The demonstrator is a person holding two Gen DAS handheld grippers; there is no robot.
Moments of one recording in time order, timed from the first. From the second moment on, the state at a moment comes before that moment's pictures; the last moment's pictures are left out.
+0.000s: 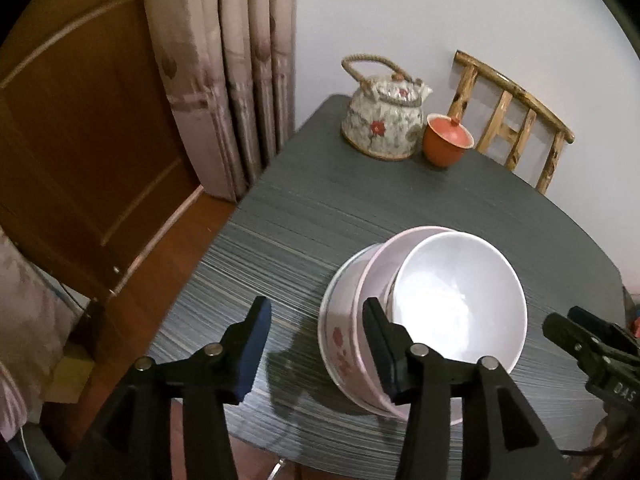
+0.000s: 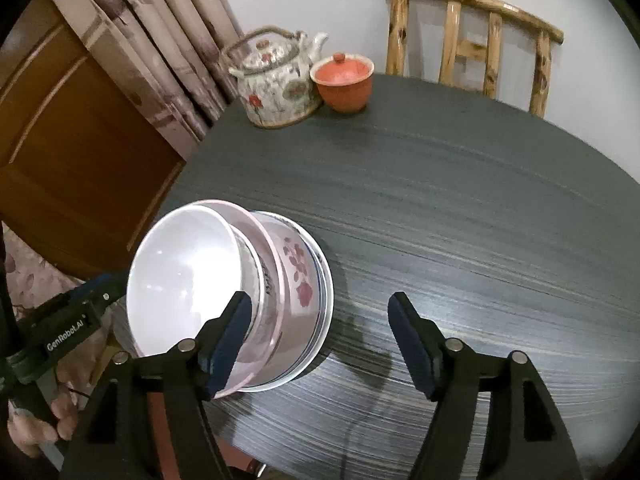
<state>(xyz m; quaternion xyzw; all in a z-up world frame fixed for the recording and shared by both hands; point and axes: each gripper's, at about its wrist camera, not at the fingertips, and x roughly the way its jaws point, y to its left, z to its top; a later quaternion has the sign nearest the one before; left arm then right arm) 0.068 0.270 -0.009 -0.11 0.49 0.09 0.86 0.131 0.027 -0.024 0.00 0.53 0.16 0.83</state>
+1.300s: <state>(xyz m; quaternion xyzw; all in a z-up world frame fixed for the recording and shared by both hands) -0.027 0.182 -0.020 -0.04 0.45 0.07 0.89 -0.009 0.015 -0.050 -0.06 0.43 0.16 0.89</state>
